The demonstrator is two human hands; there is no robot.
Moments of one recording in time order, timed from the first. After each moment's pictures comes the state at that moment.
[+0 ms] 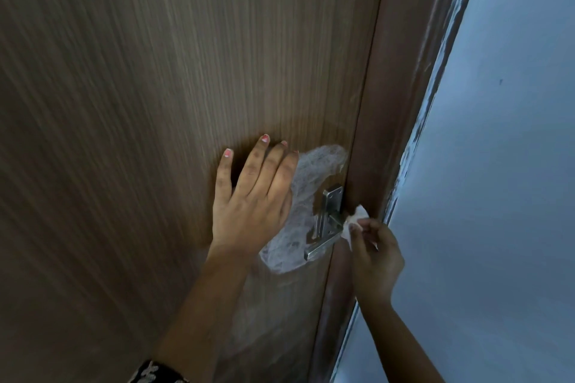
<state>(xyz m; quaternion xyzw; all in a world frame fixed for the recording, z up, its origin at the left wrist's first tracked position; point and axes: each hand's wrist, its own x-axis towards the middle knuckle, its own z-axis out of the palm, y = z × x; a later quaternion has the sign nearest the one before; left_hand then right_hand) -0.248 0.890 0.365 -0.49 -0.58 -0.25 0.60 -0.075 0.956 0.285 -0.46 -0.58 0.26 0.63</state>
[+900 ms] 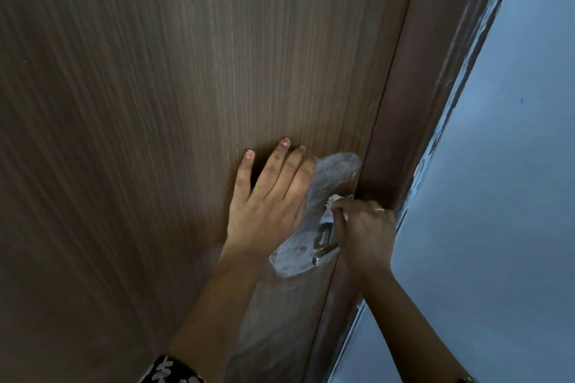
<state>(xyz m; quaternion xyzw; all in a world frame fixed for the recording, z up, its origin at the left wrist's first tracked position) -0.245 0.886 0.369 -0.49 -0.58 -0.25 0.60 -0.102 0.966 0.343 -0.46 -0.80 -0.12 0.37</state>
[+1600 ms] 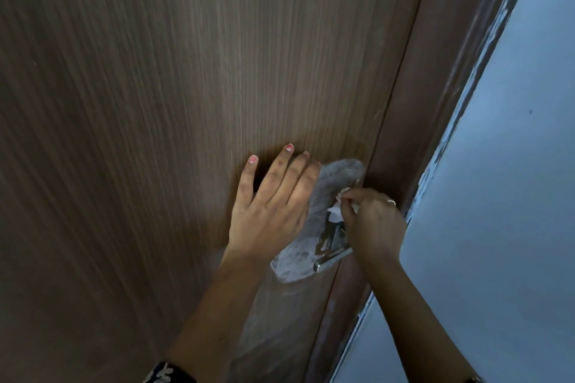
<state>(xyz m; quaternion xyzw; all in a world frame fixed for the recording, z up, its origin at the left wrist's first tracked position) -0.247 0.886 0.370 -0.49 -0.58 -0.25 0.60 -0.103 0.980 0.369 -0.43 -0.80 -0.05 0.42</state>
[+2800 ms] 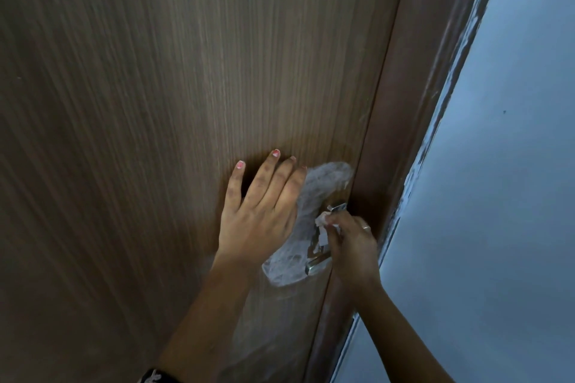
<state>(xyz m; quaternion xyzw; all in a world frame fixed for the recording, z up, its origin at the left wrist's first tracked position) -0.248 0.887 0.369 -0.49 -0.59 -0.25 0.60 -0.097 0.972 0.320 -0.40 -0.80 0.13 0.42</state>
